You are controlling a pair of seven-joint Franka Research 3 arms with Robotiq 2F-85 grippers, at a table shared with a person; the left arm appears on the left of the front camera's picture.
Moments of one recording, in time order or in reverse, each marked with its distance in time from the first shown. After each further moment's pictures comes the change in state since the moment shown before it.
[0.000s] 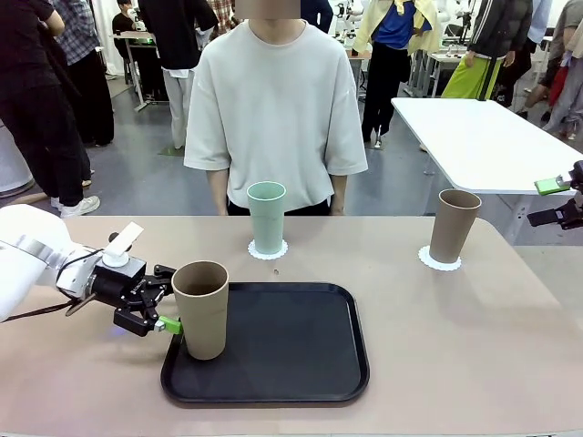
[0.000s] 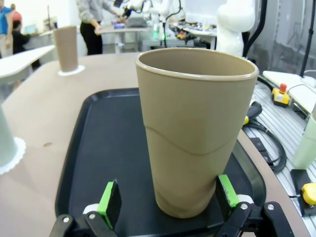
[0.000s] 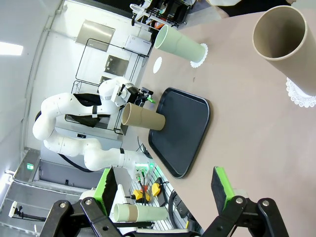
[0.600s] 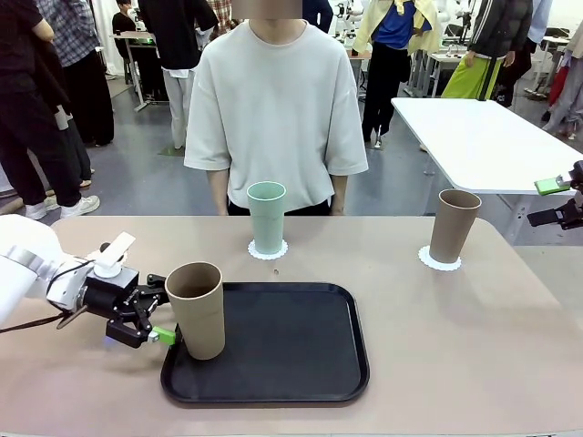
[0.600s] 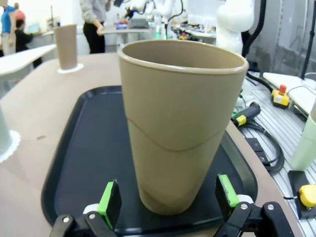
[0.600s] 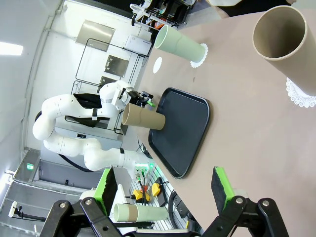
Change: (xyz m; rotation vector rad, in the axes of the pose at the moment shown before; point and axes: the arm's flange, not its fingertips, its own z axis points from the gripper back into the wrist) left arm -0.014 -0.021 -0.001 0.014 -0.016 0.014; right arm 0.000 0.000 0.000 0.000 0.000 0.000
